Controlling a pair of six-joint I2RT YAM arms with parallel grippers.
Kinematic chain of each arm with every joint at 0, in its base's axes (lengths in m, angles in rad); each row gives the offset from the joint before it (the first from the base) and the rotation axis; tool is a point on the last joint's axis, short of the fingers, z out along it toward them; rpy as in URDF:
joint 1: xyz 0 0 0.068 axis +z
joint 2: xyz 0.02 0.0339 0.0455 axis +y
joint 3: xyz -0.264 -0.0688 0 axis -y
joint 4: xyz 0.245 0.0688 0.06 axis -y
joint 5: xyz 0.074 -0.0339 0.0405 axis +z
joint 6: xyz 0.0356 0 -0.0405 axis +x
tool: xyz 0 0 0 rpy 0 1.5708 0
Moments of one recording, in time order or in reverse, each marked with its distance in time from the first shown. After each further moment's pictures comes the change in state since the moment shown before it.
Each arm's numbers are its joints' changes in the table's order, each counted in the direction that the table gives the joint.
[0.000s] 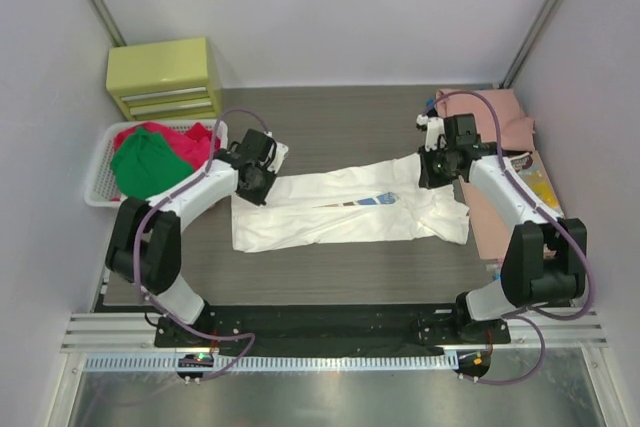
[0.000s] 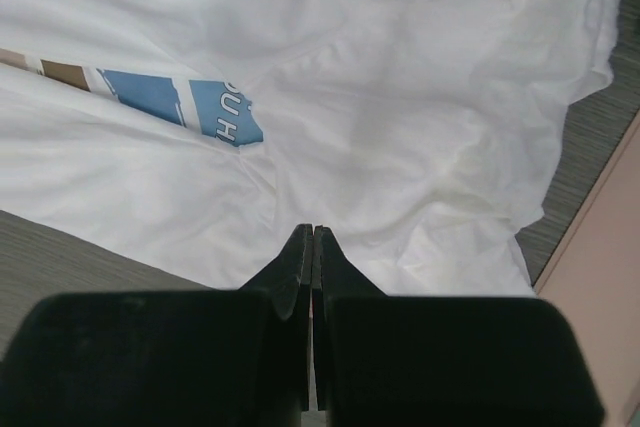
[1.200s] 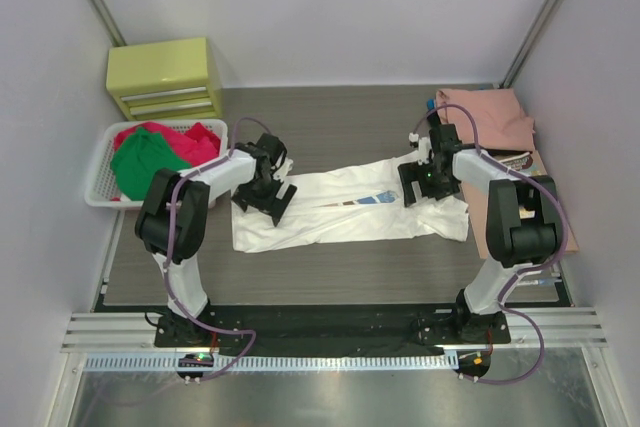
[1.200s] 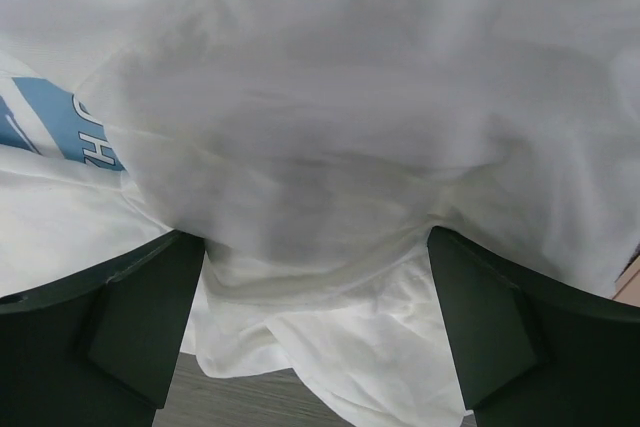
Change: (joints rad) left arm 0.000 0.217 0.105 -0.125 -0.031 -0.048; right arm -0.003 0.233 -0.013 0.050 -0.094 0.009
